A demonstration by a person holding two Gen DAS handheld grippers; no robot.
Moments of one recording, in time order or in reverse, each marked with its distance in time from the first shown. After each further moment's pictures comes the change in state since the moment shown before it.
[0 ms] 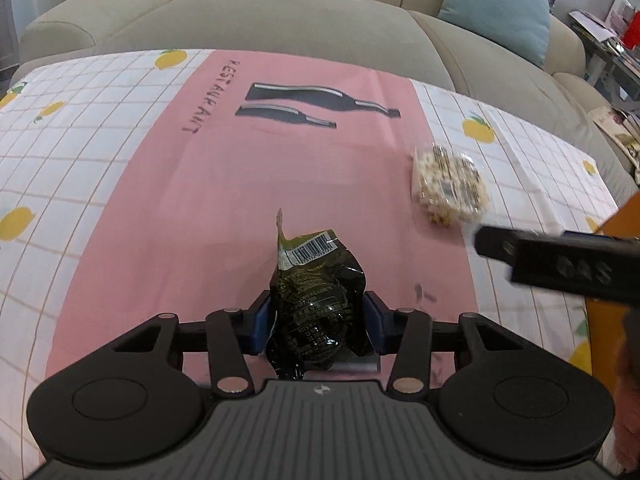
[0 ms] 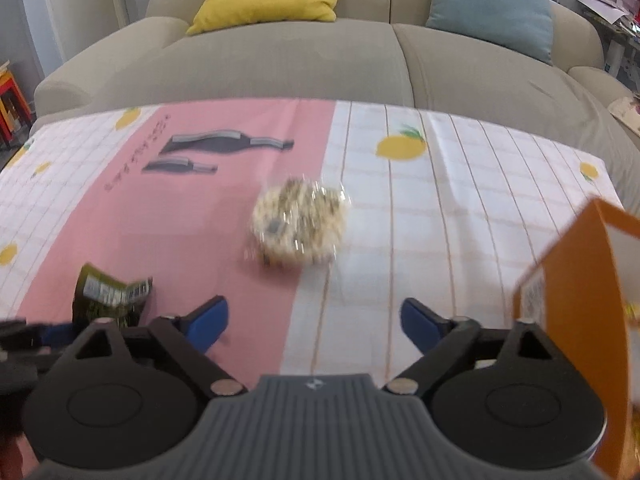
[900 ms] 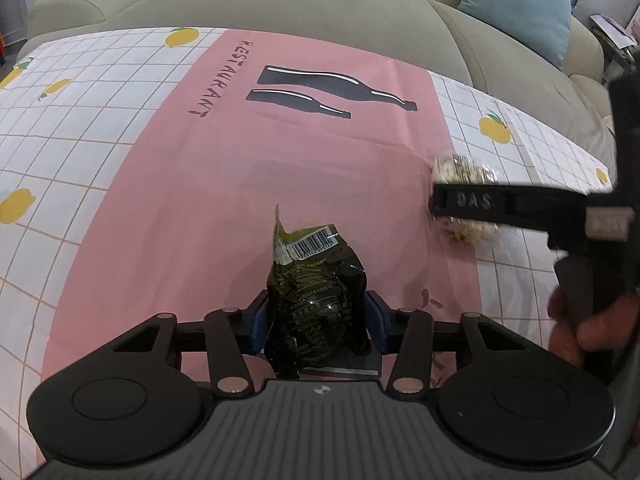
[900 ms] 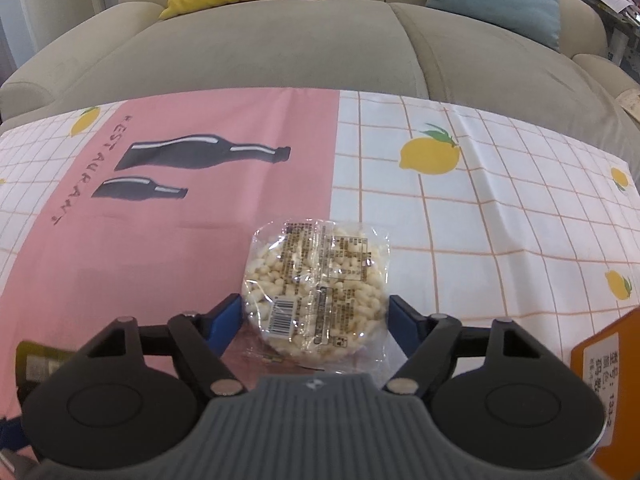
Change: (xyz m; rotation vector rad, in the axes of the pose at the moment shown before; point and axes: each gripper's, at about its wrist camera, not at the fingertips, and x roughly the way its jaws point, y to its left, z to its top) left arm 0.005 0.005 0.005 -0.059 0.065 0.010; right arm 0.068 0.011 0.029 0.015 0.071 -0.037
